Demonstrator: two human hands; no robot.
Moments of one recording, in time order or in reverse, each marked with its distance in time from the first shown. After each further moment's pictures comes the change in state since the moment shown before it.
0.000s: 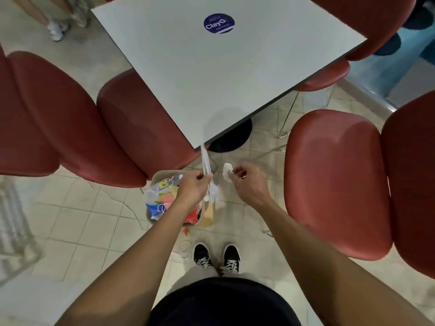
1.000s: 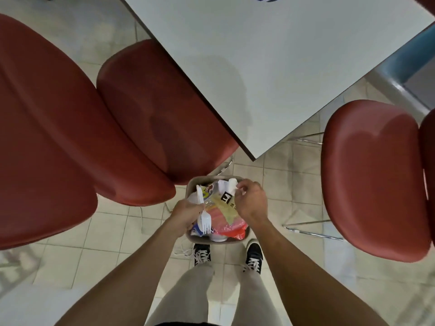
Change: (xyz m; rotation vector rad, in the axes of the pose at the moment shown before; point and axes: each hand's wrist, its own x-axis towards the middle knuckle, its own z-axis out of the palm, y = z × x) left_hand 0.111 -0.174 -0.094 -0.165 -0.284 -0.559; right_hand 0.047 -0.019 0.196 -0.226 0.073 0.231
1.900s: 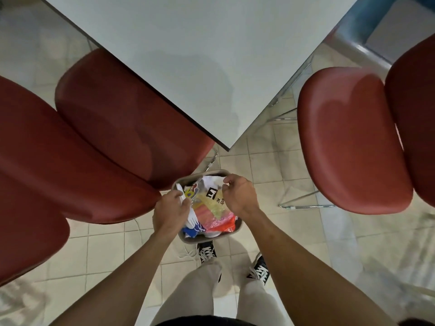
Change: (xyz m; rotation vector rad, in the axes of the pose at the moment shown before) left_hand -0.002 0.005 0.000 0.504 0.337 0.470; right_hand -0.007 0.008 -0.010 0.077 -0.033 0.122
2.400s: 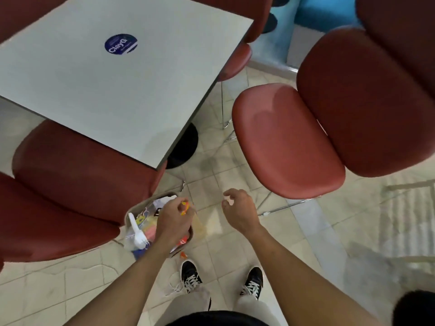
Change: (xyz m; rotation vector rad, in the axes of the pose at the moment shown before) left_hand -0.102 0.123 0.056 -0.048 -0.112 0.411; right_hand -0.073 0.113 -0.130 0.149 0.169 -0.012
